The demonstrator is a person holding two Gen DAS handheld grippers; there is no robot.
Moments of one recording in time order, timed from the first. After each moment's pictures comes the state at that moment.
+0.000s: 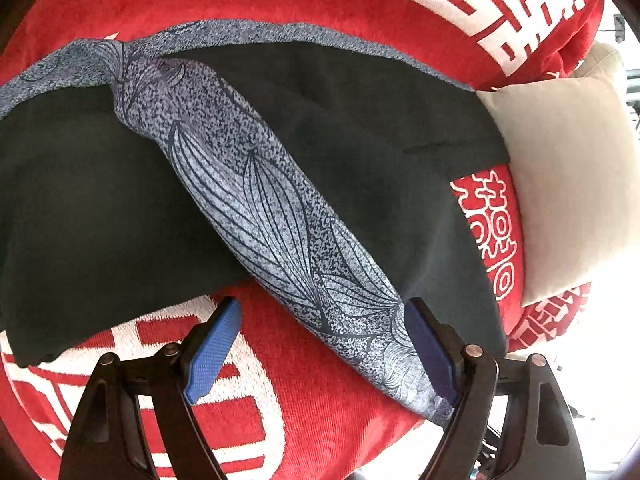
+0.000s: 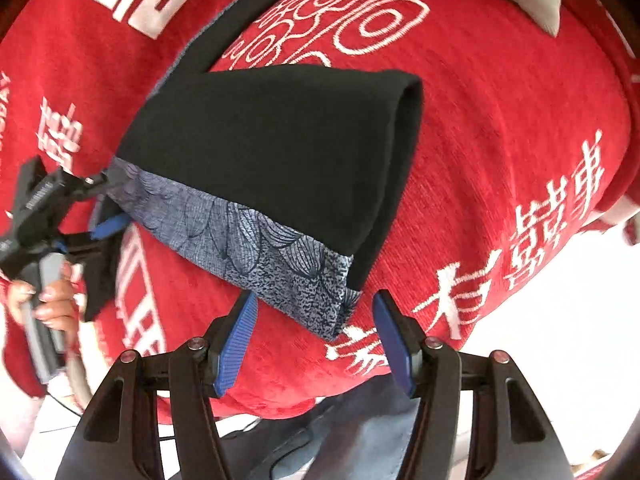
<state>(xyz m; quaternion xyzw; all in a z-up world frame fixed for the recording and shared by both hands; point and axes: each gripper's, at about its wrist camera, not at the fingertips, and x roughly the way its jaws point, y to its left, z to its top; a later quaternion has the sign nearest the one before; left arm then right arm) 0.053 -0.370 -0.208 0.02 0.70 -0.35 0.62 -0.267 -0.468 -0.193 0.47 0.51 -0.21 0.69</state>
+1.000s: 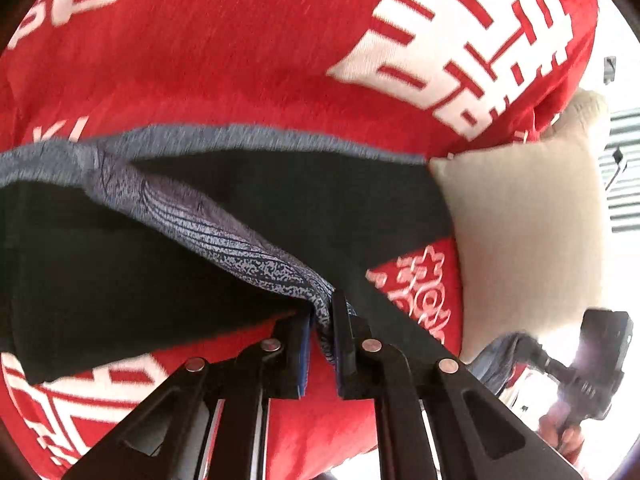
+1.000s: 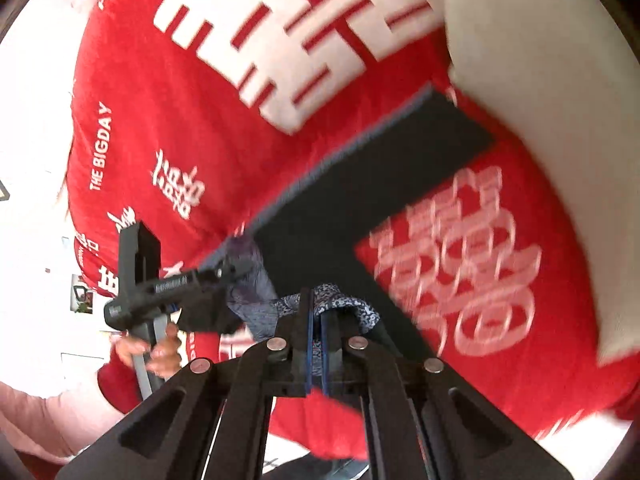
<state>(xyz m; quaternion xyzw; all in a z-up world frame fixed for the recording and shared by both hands) 0.102 -0.425 -0.138 -0.06 0.68 -0.36 0.64 -0.134 -0.624 -0.067 0.43 0.46 -0.03 0.78</state>
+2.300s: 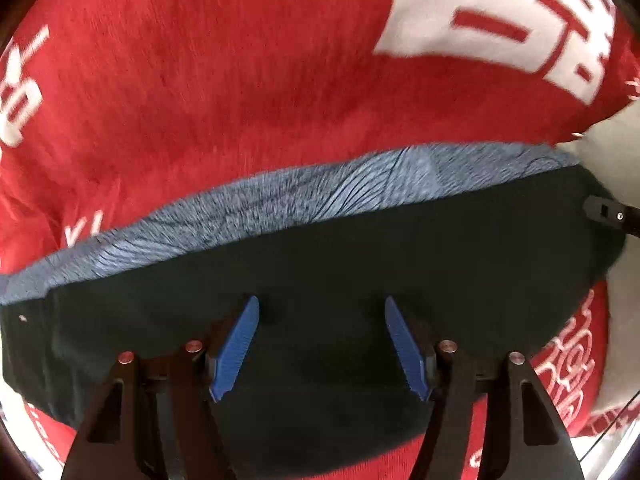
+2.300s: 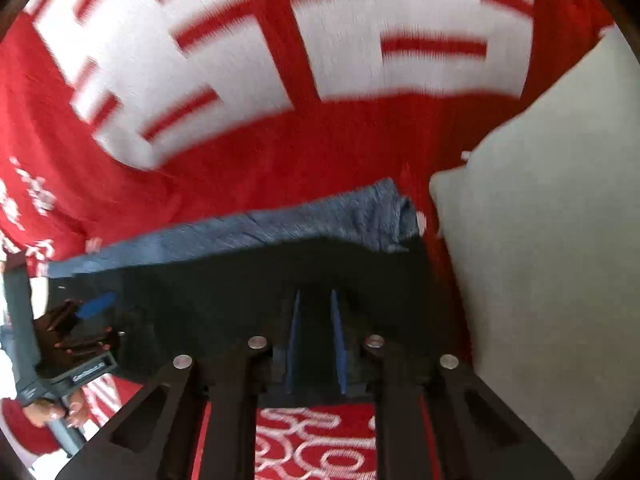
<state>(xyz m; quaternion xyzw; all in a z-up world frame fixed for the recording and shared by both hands) 0.121 -0.515 -0.218 0.16 0.63 -0.24 0.72 0.022 -0.710 -0.158 0.23 0.60 -0.11 0.75</state>
